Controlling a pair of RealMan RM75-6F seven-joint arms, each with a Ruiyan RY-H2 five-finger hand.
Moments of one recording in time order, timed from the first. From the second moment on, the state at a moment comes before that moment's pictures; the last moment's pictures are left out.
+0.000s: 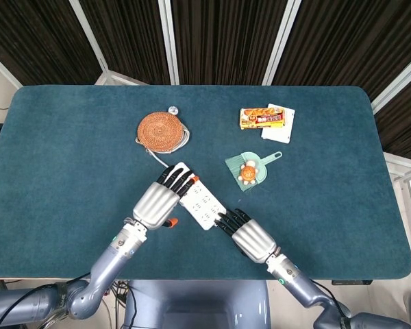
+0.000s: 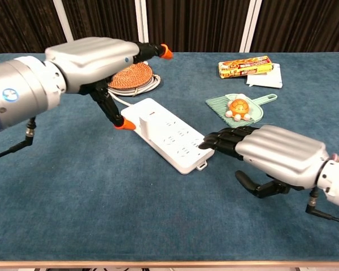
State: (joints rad) left arm -0.69 -1.61 -0.29 -1.78 1.17 0.99 0.79; right arm 0.49 -1.60 0.06 -1.47 -1.65 0.96 -0.36
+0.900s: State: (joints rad) left arm -0.81 -1.68 -0.25 -1.62 1.06 0.98 0.77; right arm 0.55 -1.75 0.03 -1.30 -1.66 1.00 -0.25
